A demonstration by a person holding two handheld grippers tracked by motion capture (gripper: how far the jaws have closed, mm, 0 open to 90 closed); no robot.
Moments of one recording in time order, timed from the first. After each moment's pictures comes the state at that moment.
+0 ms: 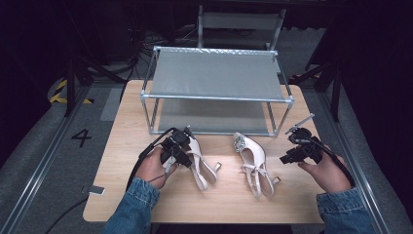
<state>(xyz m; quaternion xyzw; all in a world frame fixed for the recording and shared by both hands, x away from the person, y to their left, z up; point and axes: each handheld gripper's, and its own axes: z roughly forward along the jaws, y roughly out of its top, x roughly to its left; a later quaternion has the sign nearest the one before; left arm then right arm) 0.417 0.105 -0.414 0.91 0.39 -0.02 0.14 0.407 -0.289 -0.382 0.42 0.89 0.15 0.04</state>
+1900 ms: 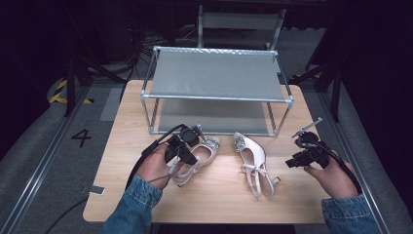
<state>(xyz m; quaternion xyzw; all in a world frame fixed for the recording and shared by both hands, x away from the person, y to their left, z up) 0.394 0.083 -0.365 0.93 0.33 -0.01 0.14 0.394 -0.304 -0.384 0.45 0.88 0.15 0.04</state>
